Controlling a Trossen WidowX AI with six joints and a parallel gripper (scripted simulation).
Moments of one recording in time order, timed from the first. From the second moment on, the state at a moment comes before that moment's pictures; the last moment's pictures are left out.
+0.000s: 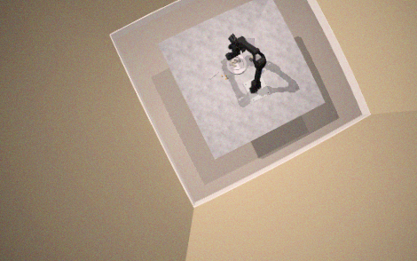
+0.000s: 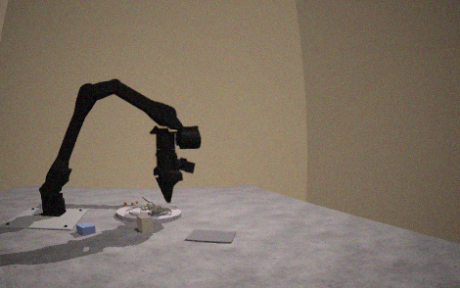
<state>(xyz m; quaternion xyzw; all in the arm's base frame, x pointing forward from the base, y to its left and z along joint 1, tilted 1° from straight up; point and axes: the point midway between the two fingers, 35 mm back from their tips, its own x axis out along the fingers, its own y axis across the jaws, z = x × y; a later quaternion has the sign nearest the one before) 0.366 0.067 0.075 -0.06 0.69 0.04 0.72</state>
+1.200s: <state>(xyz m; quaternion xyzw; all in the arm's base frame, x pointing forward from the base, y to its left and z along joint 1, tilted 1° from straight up) 0.365 0.067 0.052 -0.06 0.69 0.04 0.72</state>
